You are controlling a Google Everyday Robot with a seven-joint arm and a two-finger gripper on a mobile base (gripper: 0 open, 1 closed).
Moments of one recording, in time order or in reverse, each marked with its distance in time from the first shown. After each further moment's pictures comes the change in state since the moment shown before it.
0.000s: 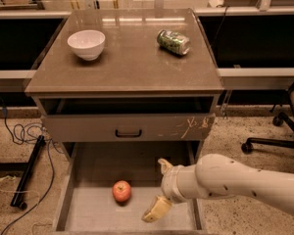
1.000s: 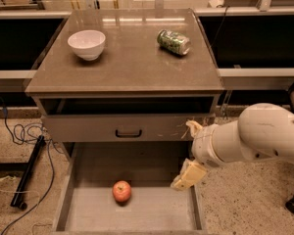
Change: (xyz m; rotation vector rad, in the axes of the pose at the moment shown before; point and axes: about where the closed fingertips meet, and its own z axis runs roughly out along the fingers) arm -0.046 -0.059 -0.147 0.126 0.086 -0.074
